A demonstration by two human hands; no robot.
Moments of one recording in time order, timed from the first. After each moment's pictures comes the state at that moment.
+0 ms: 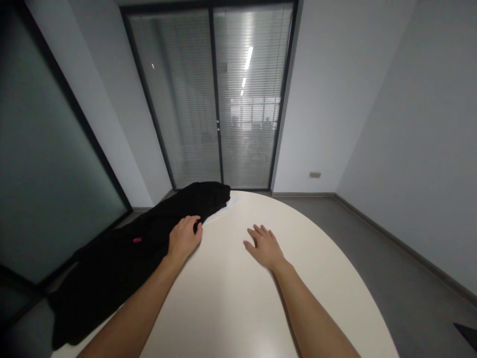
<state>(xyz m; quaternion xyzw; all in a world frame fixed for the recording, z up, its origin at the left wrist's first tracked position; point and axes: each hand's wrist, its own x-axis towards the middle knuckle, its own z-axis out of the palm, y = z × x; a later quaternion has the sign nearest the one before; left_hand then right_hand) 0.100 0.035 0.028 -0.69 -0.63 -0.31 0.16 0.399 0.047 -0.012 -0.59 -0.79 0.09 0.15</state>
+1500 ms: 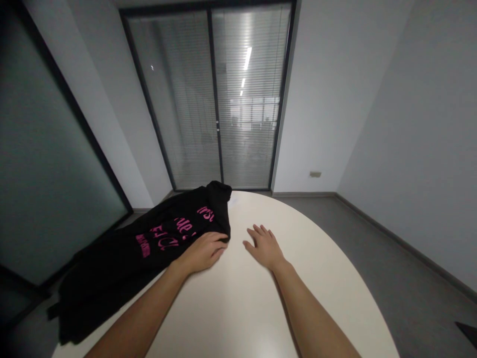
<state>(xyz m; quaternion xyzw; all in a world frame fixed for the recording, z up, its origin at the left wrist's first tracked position) 0.135 0.012 0.032 -0.90 -0.38 -0.20 -0.01 0.396 0.047 -0.011 -0.59 -0.79 0.08 0.15</state>
